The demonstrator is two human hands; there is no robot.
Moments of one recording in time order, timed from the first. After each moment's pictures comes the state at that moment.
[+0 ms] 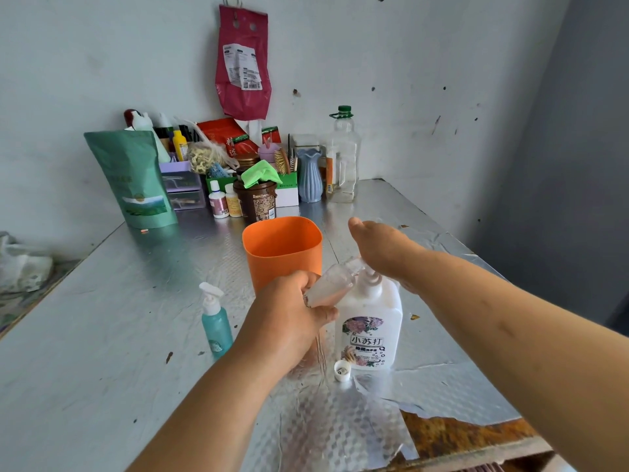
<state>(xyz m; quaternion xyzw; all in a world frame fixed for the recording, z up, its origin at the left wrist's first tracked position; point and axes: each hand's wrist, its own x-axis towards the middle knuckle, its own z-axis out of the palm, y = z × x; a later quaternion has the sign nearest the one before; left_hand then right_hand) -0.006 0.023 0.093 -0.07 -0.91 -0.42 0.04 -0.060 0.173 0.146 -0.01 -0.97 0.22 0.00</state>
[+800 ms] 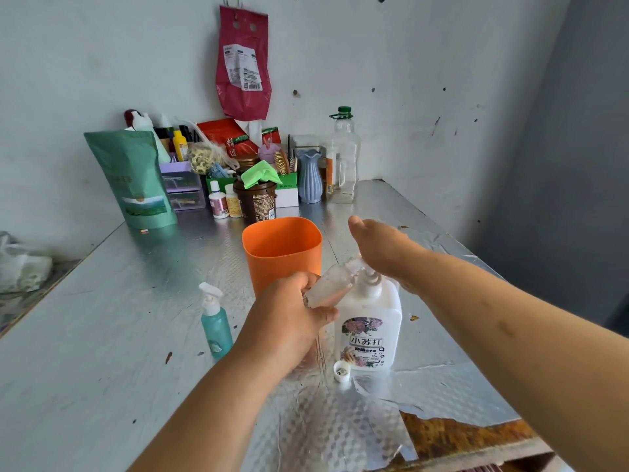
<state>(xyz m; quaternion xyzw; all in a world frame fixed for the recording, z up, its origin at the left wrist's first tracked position) -0.005 0.024 0.092 -0.07 -0.90 -0.42 0.03 -0.055 0.173 0.149 -0.01 -0.97 0.22 0.02</state>
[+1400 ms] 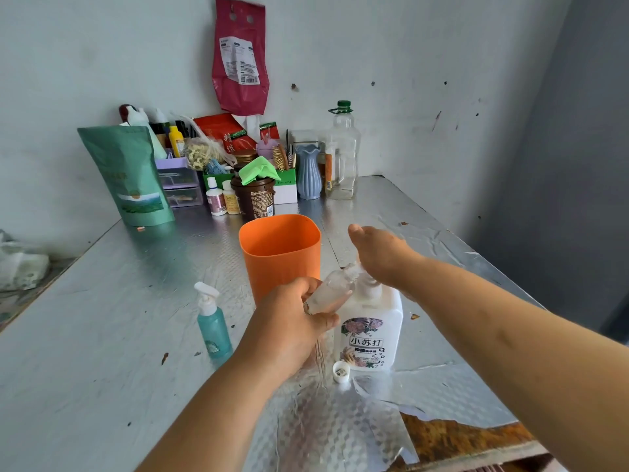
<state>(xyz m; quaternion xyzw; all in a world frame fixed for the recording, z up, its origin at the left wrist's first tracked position) -0.011 0.025 0.079 -0.07 -0.90 -0.43 0.02 -0.062 0.174 0.132 -0.04 -0.96 0.27 0.01</state>
